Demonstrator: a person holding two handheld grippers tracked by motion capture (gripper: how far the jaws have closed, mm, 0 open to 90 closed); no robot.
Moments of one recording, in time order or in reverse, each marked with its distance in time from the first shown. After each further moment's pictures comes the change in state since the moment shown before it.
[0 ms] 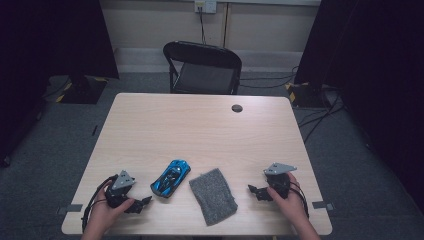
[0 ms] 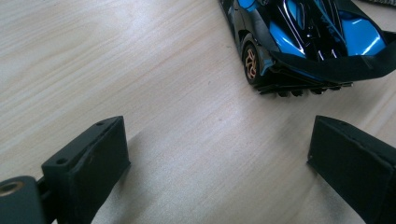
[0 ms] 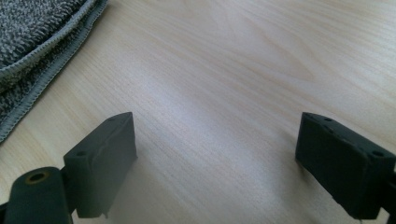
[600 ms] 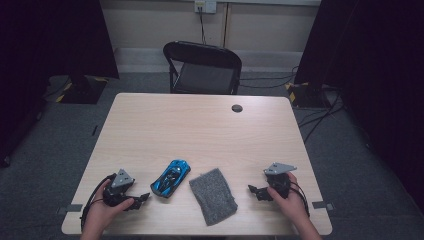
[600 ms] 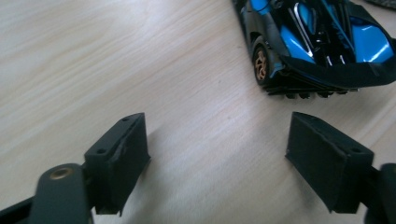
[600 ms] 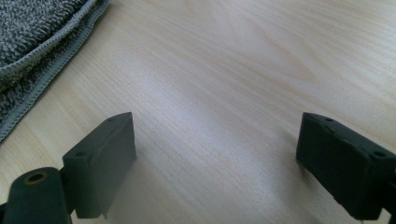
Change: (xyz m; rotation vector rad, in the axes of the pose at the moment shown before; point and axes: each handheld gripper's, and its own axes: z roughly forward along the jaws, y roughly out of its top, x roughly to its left) left arm 0.000 0.005 -0.010 0.017 0.021 -0.082; right arm -0.001 0.000 0.000 0.001 0.009 -0.006
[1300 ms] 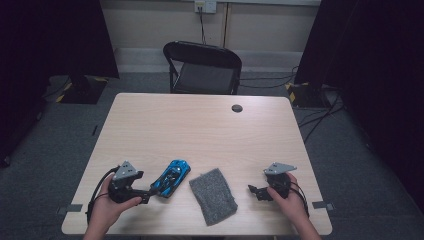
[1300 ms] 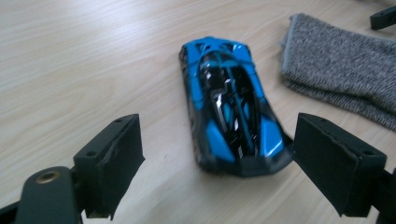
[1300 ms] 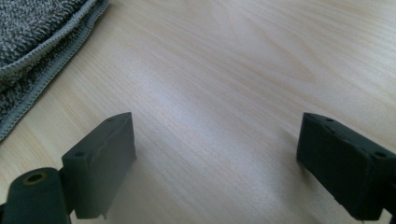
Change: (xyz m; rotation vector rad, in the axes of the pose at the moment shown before) left arm -0.027 0.046 -0.011 -0.100 -0.074 0.010; right arm 0.000 0.000 0.000 0.000 0.001 -0.001
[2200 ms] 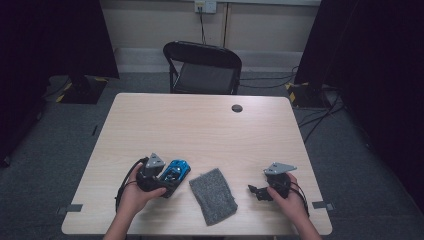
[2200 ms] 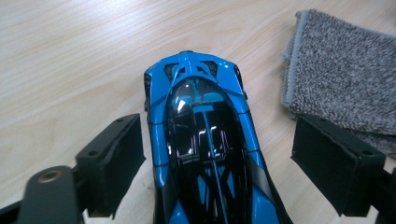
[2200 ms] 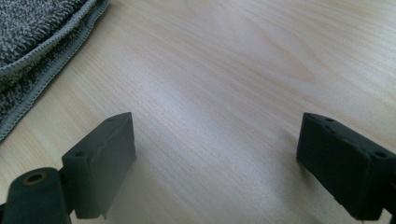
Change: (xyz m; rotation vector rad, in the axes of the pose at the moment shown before) left arm -0.017 0.031 0.060 0.099 0.023 0.028; right arm 0.000 0.000 0.000 0.000 0.000 0.000
